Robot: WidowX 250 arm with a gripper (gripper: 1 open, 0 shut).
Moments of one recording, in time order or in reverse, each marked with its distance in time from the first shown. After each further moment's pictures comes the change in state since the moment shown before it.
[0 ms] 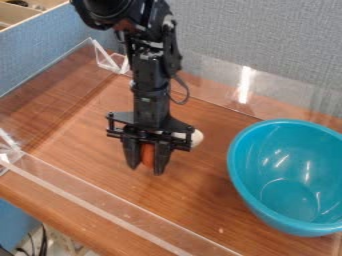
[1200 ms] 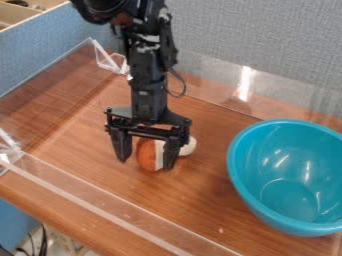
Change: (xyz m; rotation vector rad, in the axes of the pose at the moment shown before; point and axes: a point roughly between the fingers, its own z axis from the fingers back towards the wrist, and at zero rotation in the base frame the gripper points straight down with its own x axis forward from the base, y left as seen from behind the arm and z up) arm 0.005 0.001 0.004 -0.015 0.013 0.004
